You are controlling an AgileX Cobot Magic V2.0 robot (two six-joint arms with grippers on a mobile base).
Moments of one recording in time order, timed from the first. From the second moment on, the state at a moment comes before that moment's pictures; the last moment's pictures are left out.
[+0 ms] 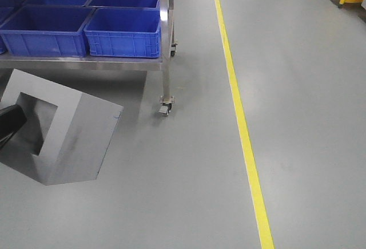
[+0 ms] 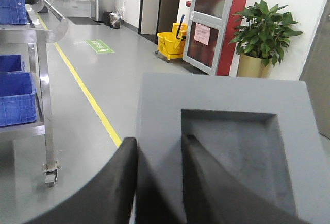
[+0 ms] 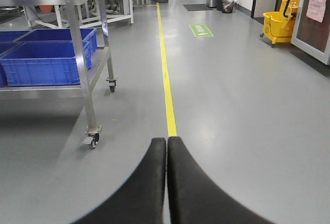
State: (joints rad) left arm -0.50 0.58 -0.57 0.02 0.17 -0.21; right arm -0.08 -0.02 0.03 0.01 0.22 0.01
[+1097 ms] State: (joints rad) left arm -0.50 0.58 -0.57 0.02 0.17 -0.21; right arm -0.08 -0.02 0.03 0.01 0.22 0.01
